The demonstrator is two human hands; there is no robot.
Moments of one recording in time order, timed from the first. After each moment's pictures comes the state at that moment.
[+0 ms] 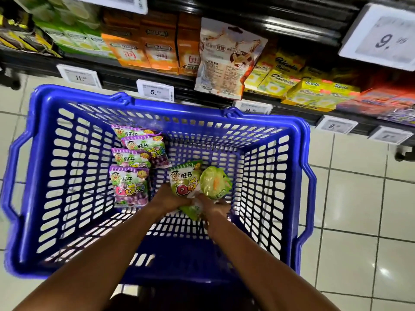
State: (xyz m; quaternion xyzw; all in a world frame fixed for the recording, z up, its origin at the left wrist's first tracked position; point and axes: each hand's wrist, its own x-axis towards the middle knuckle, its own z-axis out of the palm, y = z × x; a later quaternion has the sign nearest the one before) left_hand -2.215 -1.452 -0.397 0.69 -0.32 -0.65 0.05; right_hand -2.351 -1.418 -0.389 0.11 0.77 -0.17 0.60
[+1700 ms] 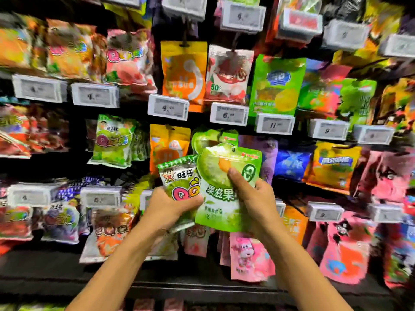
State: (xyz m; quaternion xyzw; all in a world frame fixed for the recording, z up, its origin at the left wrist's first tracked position) left_hand -2.312 -1.634 0.769 0.32 -0.57 -0.50 0.57; right_hand -2.489 -1.587 0.802 -0.50 0.41 -0.70 0.31
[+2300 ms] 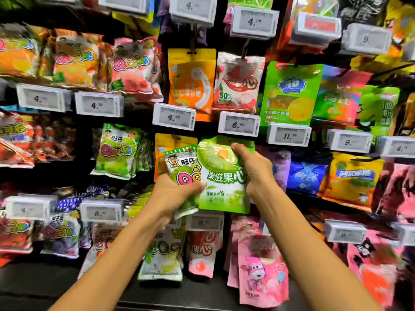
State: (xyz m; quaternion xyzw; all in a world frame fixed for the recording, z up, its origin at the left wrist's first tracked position) left_hand -2.314 -1.690 0.806 0.33 -0.56 -0.48 0.59; right_hand -2.486 -1.669 0.880 -0.37 0.42 -0.73 0.39
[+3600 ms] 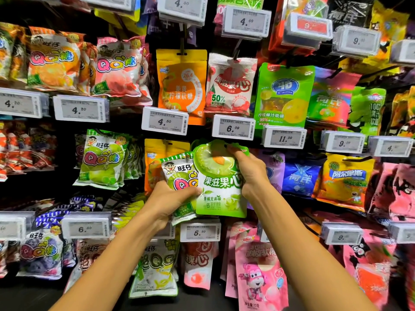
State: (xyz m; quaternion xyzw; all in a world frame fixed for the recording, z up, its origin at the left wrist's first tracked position) left_hand -2.320 -1.718 0.808 0.37 -0.58 -0.51 0.52; right_hand -2.494 -1.686 0.882 -0.37 0.44 -0.74 0.36
